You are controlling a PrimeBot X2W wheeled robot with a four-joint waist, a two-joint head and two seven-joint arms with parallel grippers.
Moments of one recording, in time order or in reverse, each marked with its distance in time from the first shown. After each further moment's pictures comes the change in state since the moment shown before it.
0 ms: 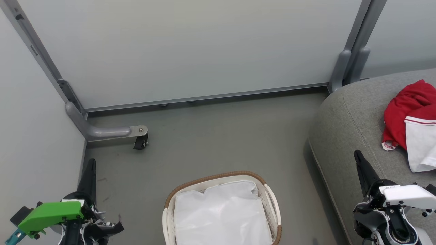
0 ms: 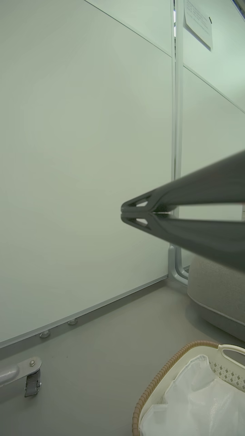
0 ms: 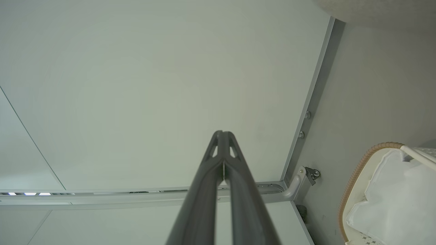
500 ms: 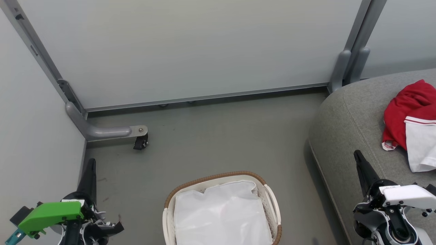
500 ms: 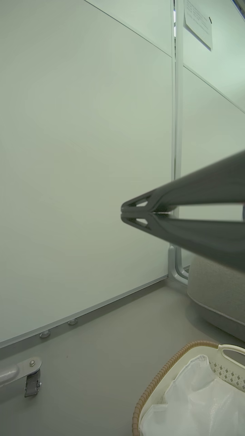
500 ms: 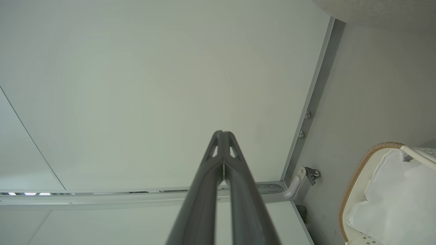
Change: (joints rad) left arm 0.000 0.000 0.000 0.000 0.000 0.000 0.000; right arm 0.000 0.000 0.000 0.000 0.000 0.000 0.000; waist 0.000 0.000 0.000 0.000
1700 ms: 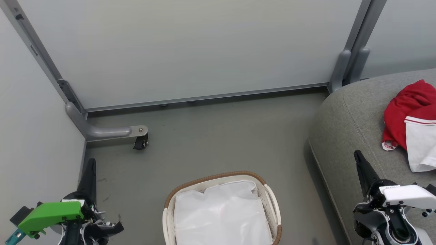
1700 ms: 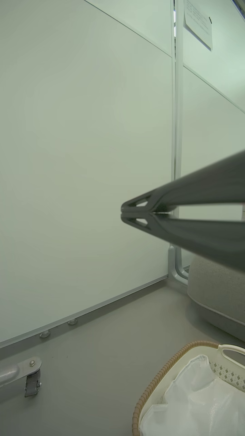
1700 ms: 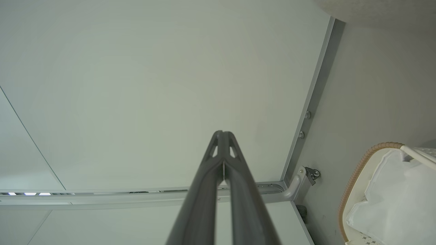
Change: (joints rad) left arm 0.000 0.000 0.000 0.000 0.000 0.000 0.000; right arm 0.000 0.000 0.000 0.000 0.000 0.000 0.000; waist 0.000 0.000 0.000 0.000
